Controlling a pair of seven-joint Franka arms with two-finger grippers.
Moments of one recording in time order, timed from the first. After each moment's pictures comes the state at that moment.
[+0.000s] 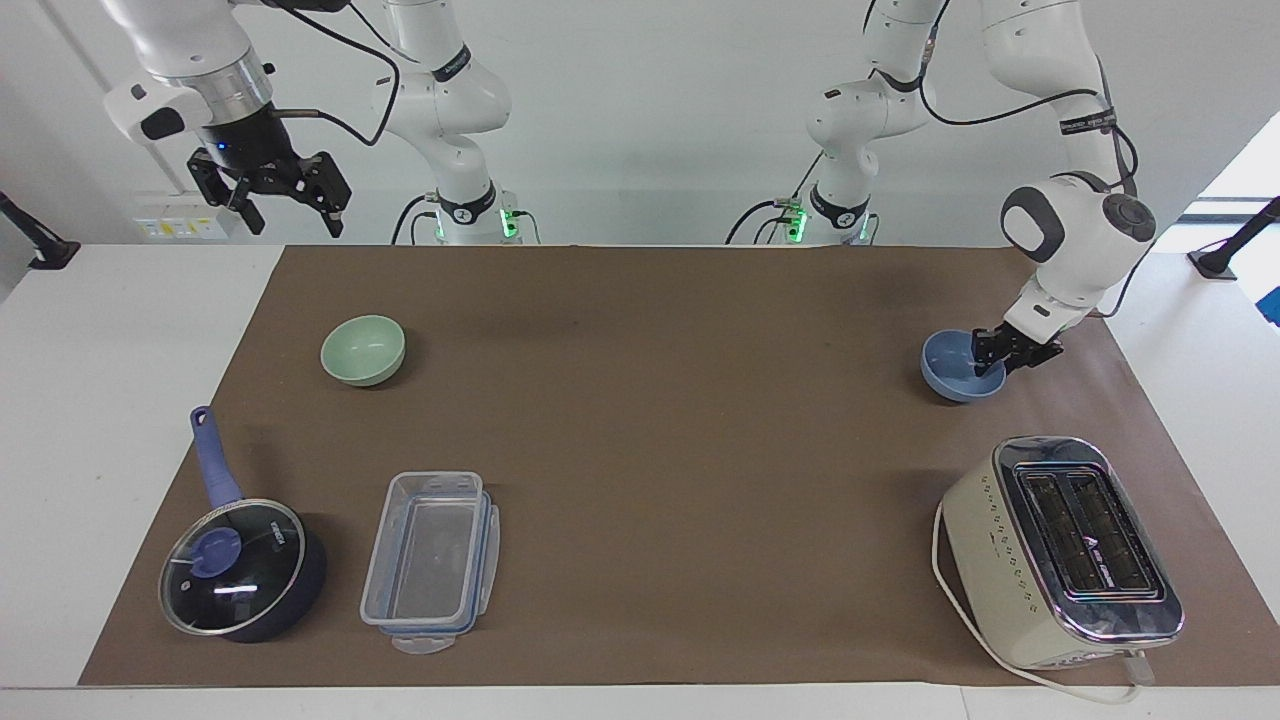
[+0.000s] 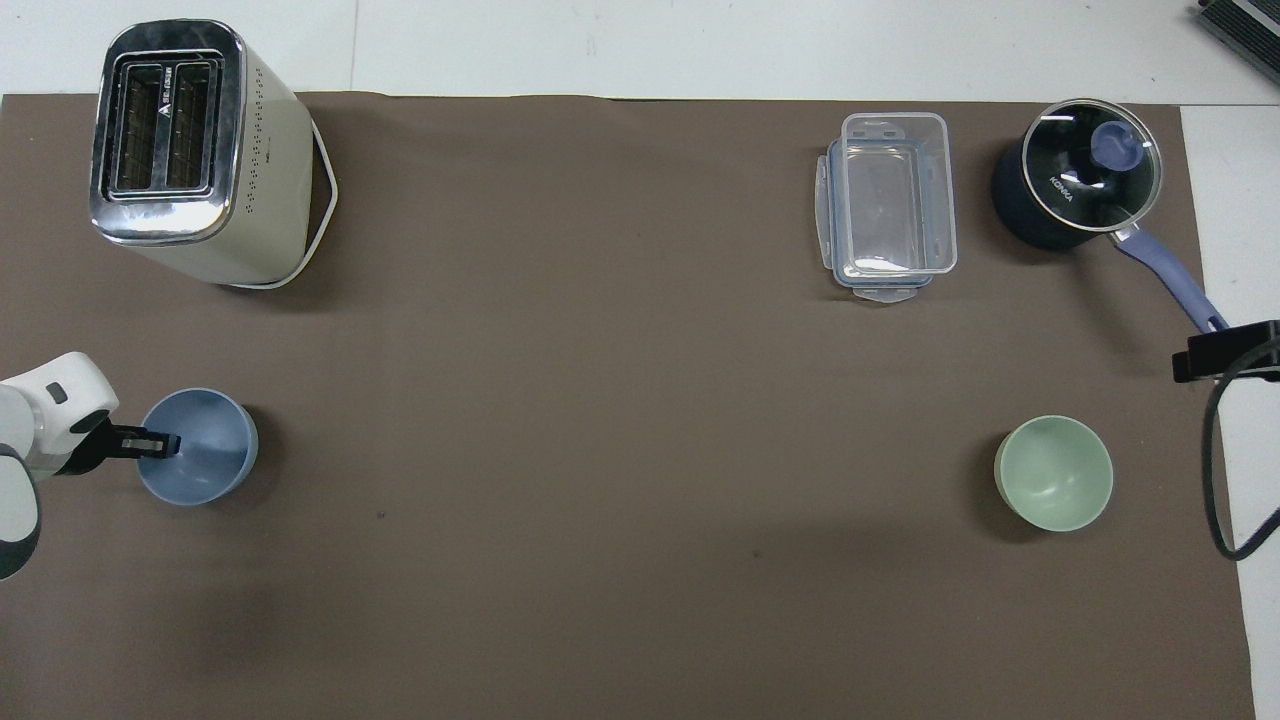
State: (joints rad) left arm 0.22 0.02 0.03 -2.35 -0.05 2.37 0.44; right arm 0.06 -0.09 -0.12 -1.58 -0.03 1.49 -0.01
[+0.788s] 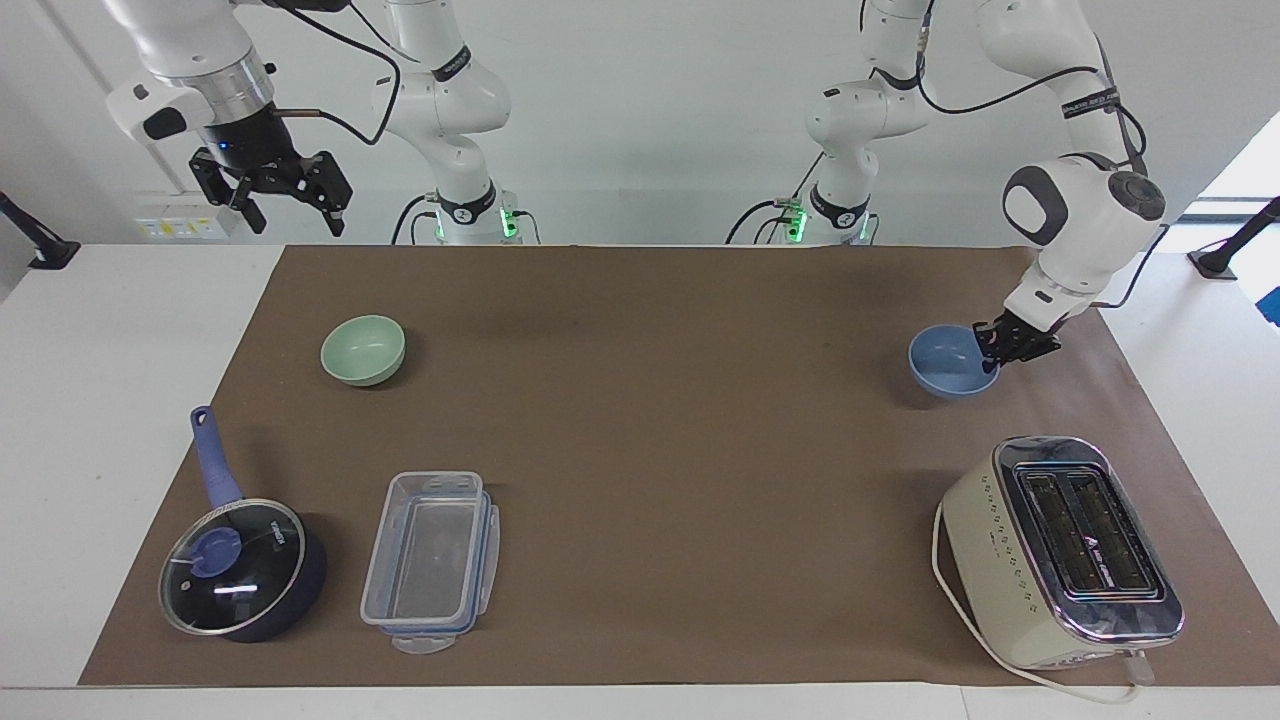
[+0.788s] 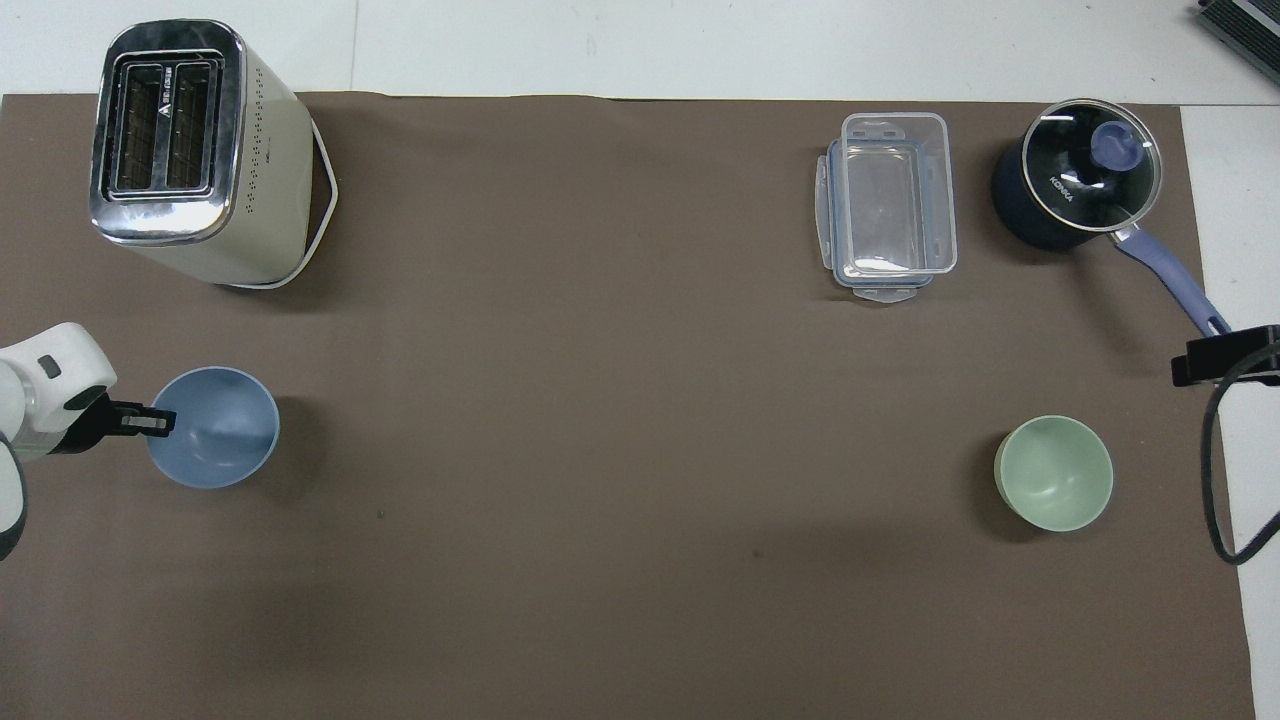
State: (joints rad) left arm 0.12 -0.05 0.01 -2.27 -0.06 2.26 0.33; right arm 0.06 -0.10 -0.12 -1.59 -0.03 1.50 -0.01
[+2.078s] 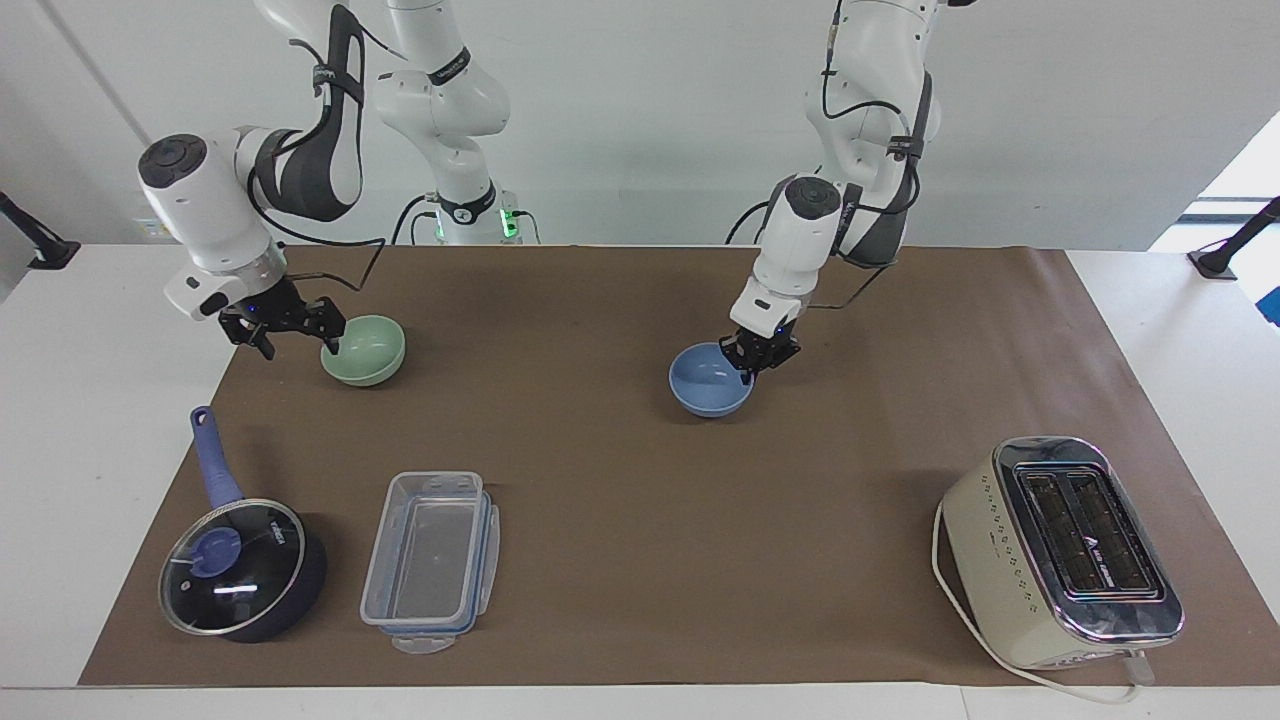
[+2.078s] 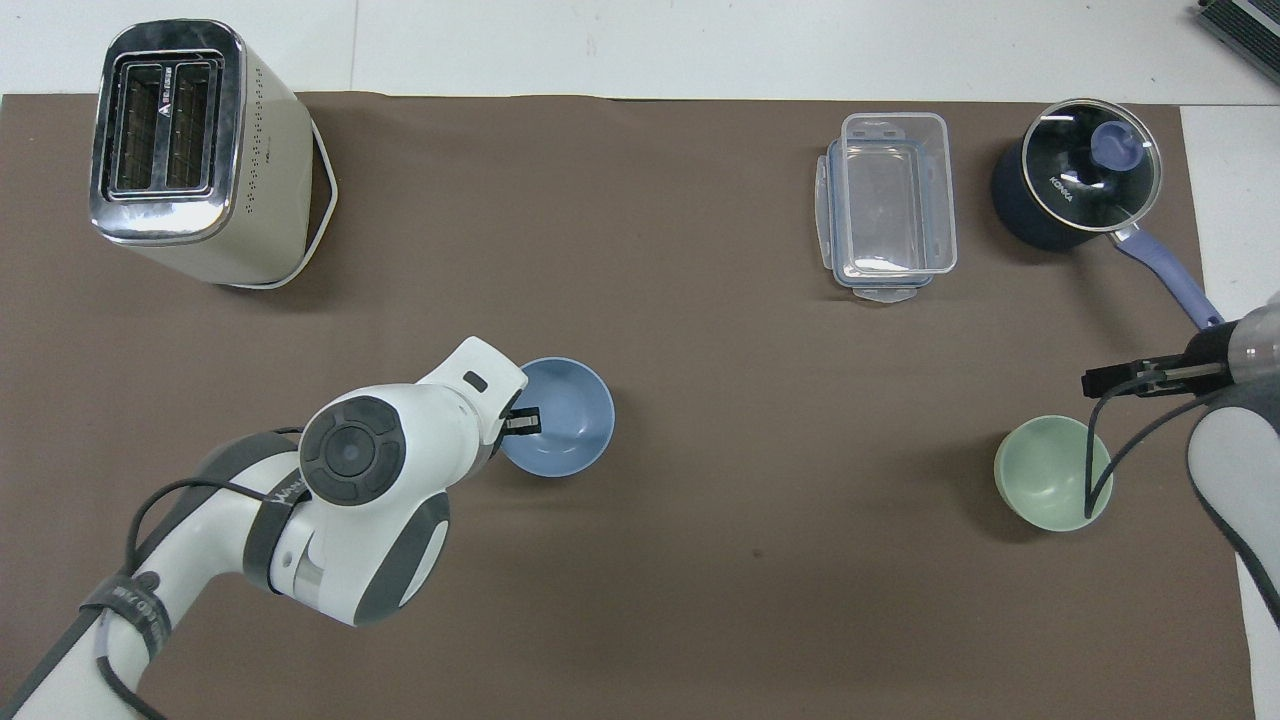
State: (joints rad) left arm -0.55 0.08 0.00 -2.27 -0.06 2.51 -0.58; right arm -0.13 -0.03 -0.14 -2.18 -0.03 2.15 -0.36
